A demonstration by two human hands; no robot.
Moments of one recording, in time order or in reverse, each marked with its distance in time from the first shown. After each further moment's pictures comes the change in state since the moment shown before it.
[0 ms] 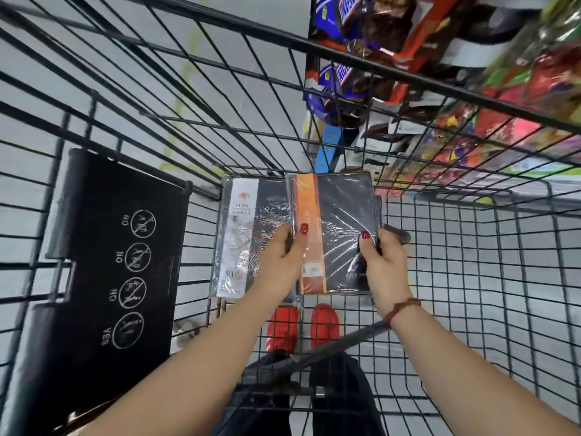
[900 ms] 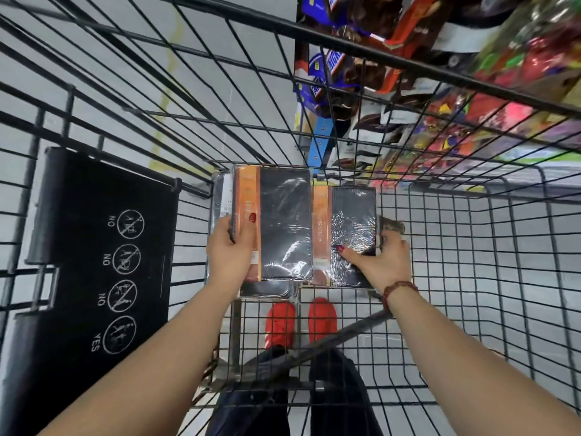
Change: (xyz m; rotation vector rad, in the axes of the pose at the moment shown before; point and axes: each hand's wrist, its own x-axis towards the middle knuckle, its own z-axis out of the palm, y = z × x) left_hand 0.020 -0.024 -0.046 -0.021 0.360 0.016; right_hand 0.014 0.020 -0.013 -0.524 0.078 0.179
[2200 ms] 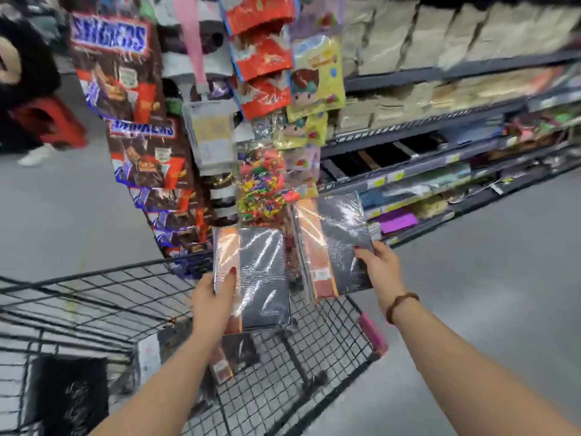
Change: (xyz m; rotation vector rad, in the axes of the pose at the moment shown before) left_hand -0.226 0.225 0.025 0.037 -0.345 0.527; right_hand -0.204 0.034 -0.336 0.931 0.503 -0.208
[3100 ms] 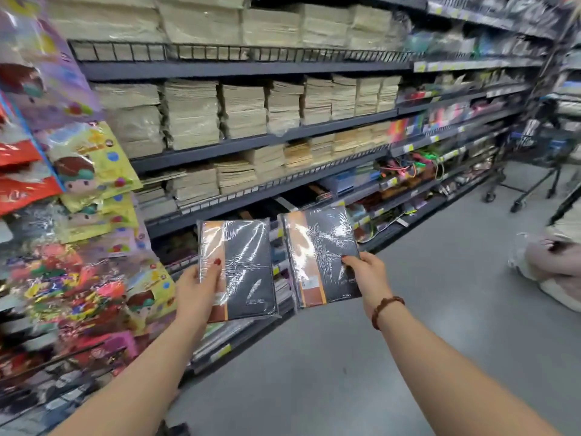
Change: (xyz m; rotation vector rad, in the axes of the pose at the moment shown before) left_hand -0.014 0.189 0.370 -0.152 -0.093 0.151; right_hand 0.190 -0.043 -0.339 0.149 0.199 -0.038
